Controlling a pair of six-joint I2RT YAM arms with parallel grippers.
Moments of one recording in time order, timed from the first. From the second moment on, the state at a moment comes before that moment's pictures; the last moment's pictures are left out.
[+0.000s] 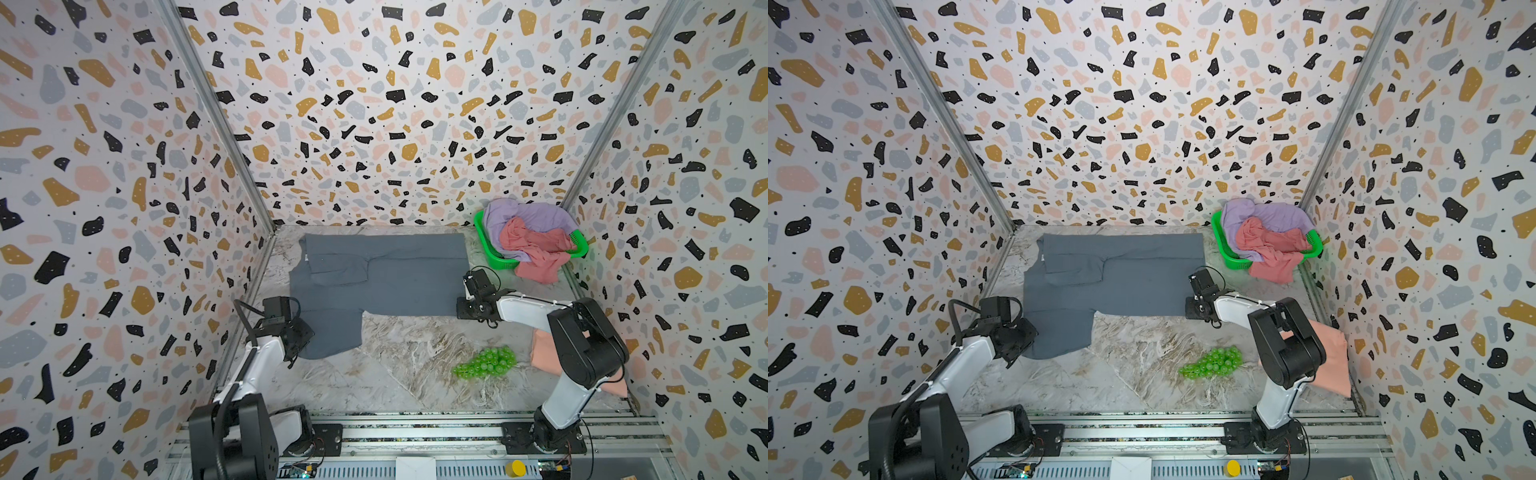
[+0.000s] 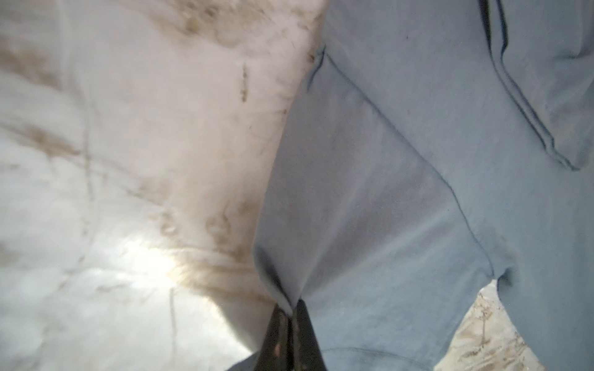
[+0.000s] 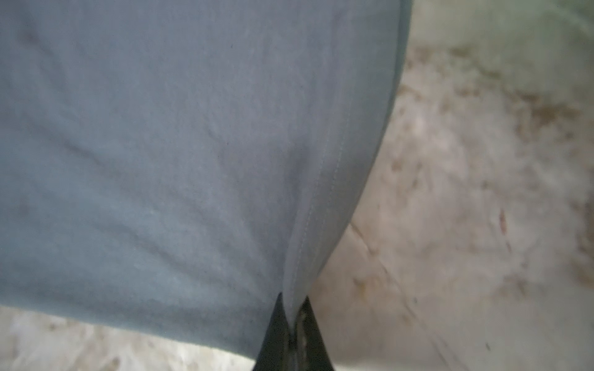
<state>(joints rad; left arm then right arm) 0.21 1.11 0.59 -0.59 0.07 -0.59 0.45 1.71 0.92 -0.29 0.03 0.37</state>
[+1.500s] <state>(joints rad) 0.17 1.89 1.38 -0.37 0.37 -0.61 0.35 2.03 1.52 -0.10 -0.22 0.34</state>
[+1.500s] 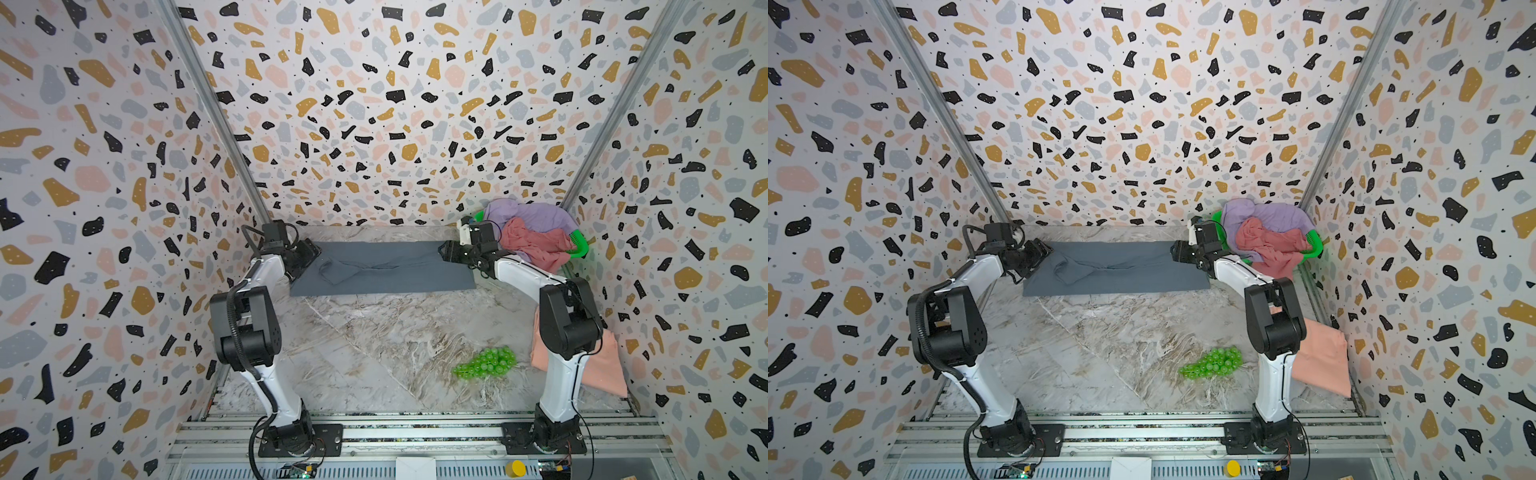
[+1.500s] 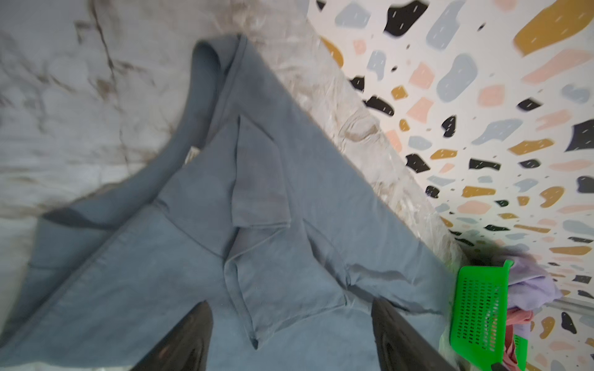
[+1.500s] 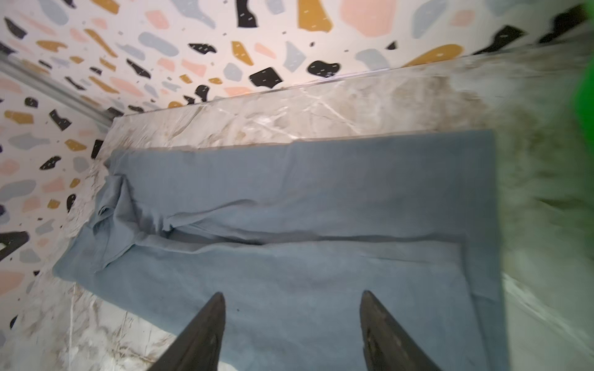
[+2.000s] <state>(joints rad) 0.08 2.07 1.39 -0.25 0.31 -0.68 0.36 2.40 1.84 -0.21 -0.14 0.20</state>
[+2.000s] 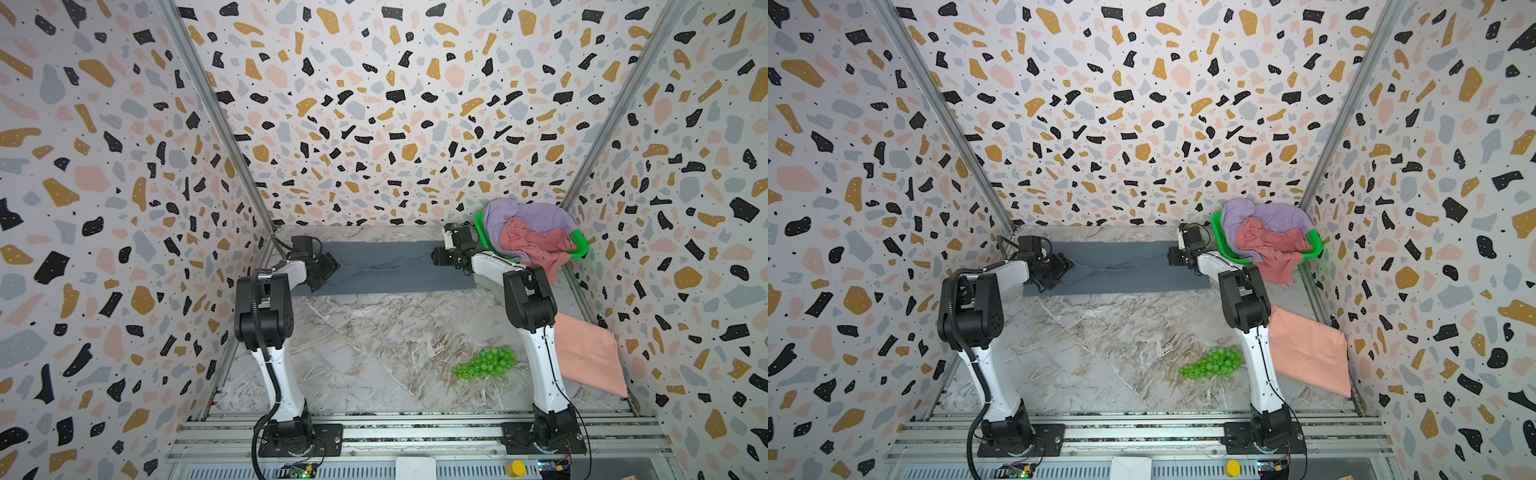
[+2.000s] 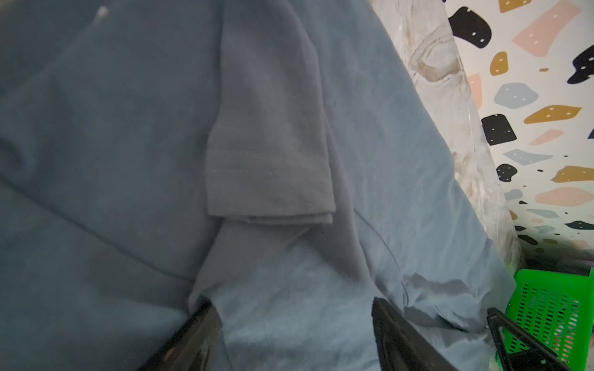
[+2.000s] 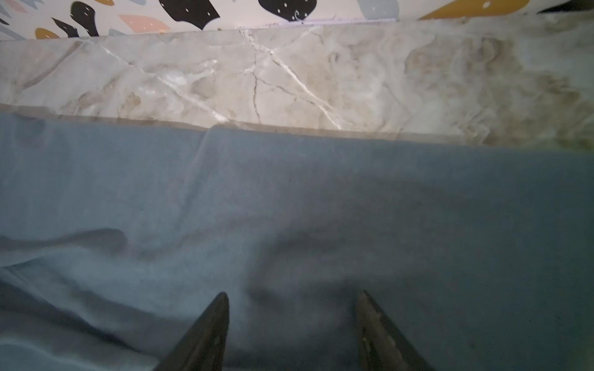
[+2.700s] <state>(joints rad) 0.00 2.58 2.17 -0.26 0.40 -0.73 0.90 1.98 1.27 -0.32 -0.46 0.24</state>
